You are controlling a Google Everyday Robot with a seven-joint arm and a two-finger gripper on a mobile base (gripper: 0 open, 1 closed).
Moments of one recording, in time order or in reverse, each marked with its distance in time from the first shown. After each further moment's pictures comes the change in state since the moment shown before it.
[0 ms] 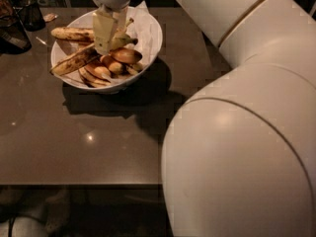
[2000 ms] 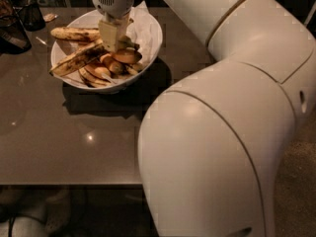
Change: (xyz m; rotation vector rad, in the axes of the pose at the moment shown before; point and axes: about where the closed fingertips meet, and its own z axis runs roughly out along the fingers) arm 0.003 -0.014 0.025 -0.021 0.045 0.026
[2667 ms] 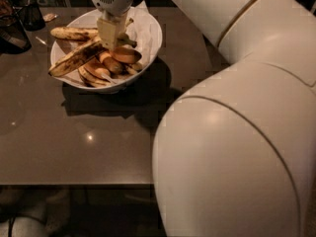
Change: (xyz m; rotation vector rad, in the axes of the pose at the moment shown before) arm -0.002 0.003 -0.011 0.036 -0.044 -0.023
